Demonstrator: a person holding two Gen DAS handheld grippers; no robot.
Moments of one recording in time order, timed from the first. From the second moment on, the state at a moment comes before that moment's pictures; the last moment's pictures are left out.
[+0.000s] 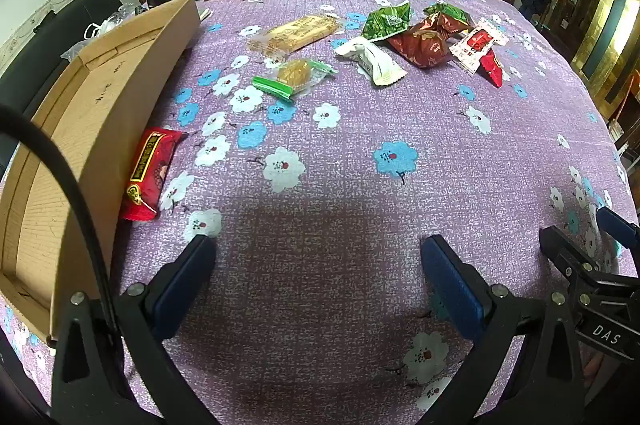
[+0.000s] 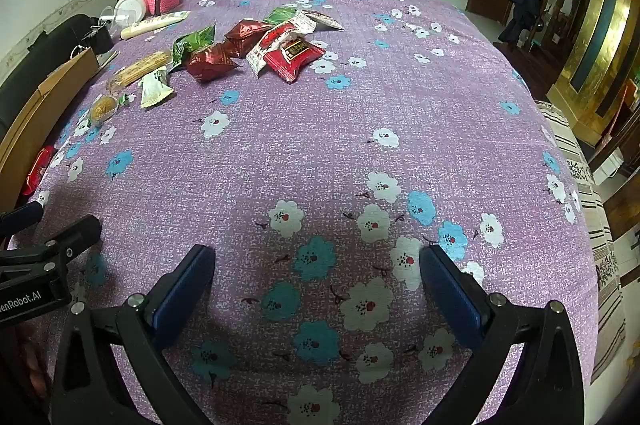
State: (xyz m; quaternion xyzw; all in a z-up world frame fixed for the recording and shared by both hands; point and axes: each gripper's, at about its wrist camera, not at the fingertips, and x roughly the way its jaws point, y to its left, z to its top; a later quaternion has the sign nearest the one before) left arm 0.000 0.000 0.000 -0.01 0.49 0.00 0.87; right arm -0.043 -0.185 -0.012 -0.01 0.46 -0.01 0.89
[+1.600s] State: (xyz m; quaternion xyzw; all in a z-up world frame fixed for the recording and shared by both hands) left arm 0.008 0.007 0.041 0.00 0.45 0.01 0.89; right arm -0.037 -0.180 0.039 0.02 0.44 0.01 0.90
